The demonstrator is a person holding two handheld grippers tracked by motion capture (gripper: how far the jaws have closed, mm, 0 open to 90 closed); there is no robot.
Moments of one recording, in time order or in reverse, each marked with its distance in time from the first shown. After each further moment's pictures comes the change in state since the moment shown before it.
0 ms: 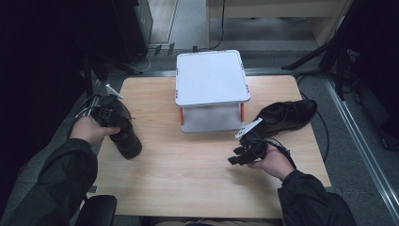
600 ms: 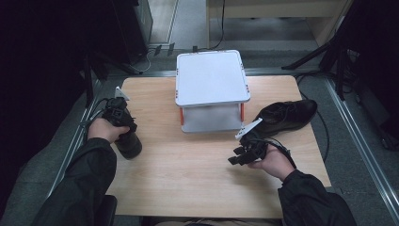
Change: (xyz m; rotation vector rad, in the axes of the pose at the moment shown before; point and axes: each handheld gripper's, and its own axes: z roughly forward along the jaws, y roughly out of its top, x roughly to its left) left arm 0.005 0.016 0.039 0.023 0.080 -0.143; right arm 0.000 0.000 0.000 0.005 -0.001 -0.001
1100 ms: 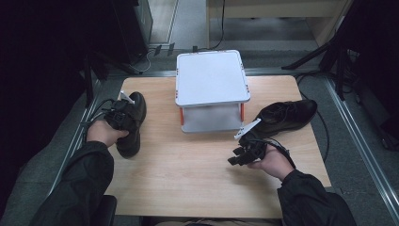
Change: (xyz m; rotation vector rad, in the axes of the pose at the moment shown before) left arm -0.011 -0.010 -0.004 -0.037 -0.001 0.198; right arm 0.001 0.001 0.002 0.011 -0.001 -0.004
